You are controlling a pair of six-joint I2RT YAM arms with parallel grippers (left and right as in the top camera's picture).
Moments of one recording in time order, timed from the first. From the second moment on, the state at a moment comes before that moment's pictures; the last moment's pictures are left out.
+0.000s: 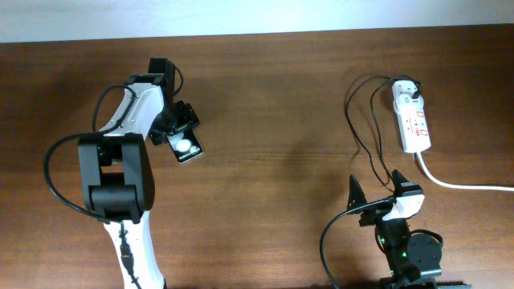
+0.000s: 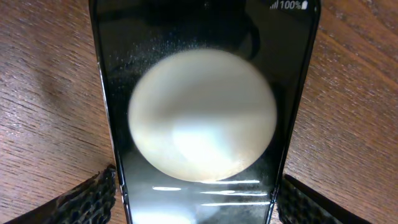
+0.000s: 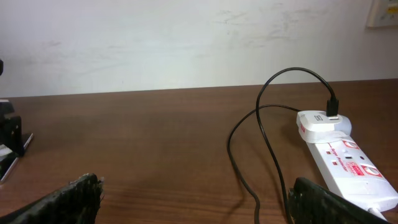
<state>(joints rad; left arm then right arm) -0.04 2.26 1.72 -0.96 0.01 -0.50 0.08 0.01 0.01 -0.07 -0.05 0.12</state>
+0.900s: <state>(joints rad) -0.07 1.95 1.75 -1.19 0.05 -0.49 0.08 0.01 0.01 -0.07 -0.05 0.12</state>
